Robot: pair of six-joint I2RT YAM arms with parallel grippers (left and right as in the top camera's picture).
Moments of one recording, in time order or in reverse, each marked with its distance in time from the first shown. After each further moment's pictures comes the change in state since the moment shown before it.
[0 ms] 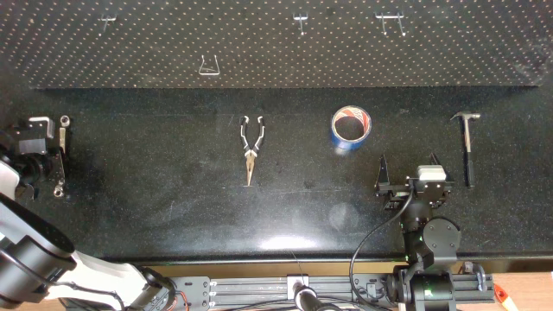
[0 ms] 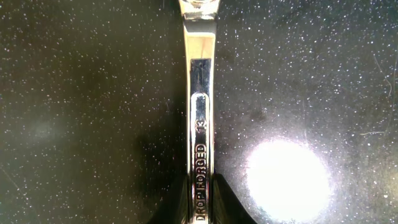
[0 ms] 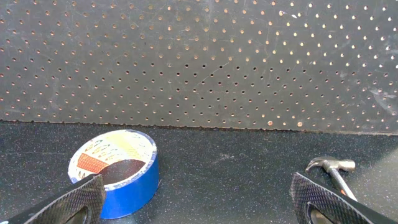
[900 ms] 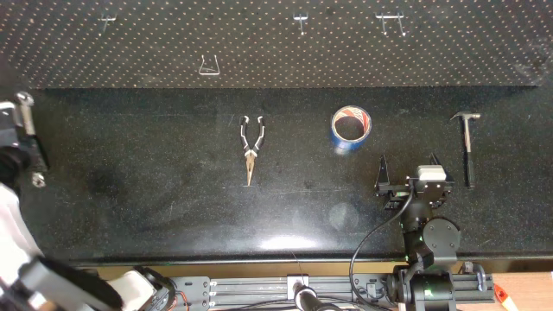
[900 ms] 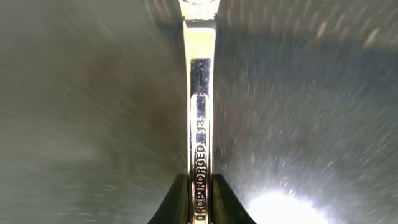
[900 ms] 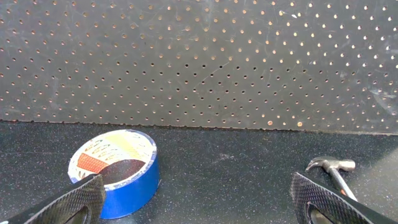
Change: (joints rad) left arm 0.000 -0.410 -0.025 -0.048 0.023 -0.183; right arm 0.000 0.000 0.000 0.000 0.000 0.000
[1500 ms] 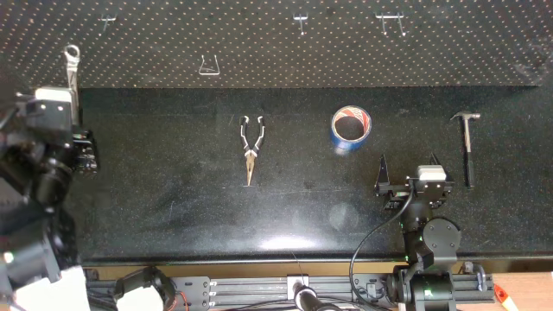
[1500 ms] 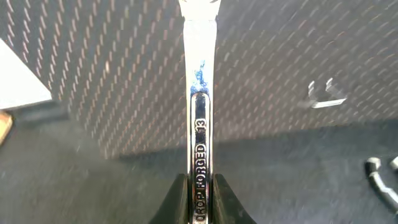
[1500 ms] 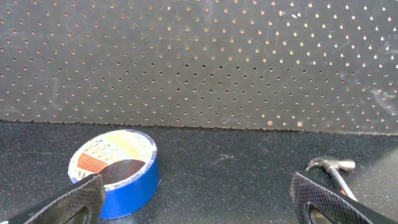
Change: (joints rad) left arm -0.444 -0.562 -0.004 -0.114 -0.064 -0.146; right arm 0.000 0.000 0.000 0.000 0.000 0.000
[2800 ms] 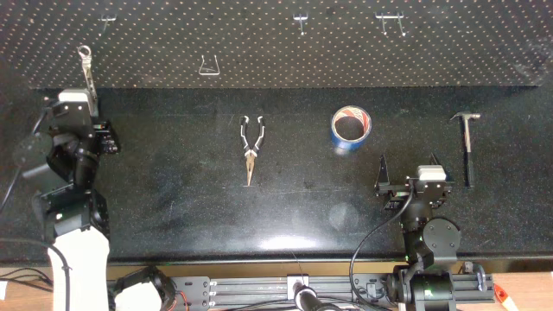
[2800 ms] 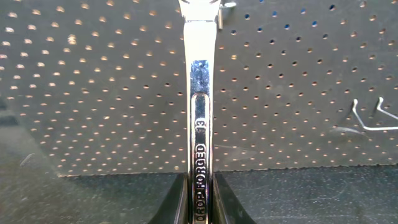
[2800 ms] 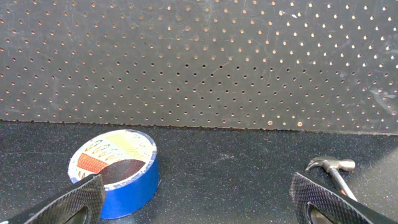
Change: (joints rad) left arm 0.001 0.163 -0.455 0.758 0.046 -0.161; right arm 0.000 0.000 0.000 0.000 0.000 0.000
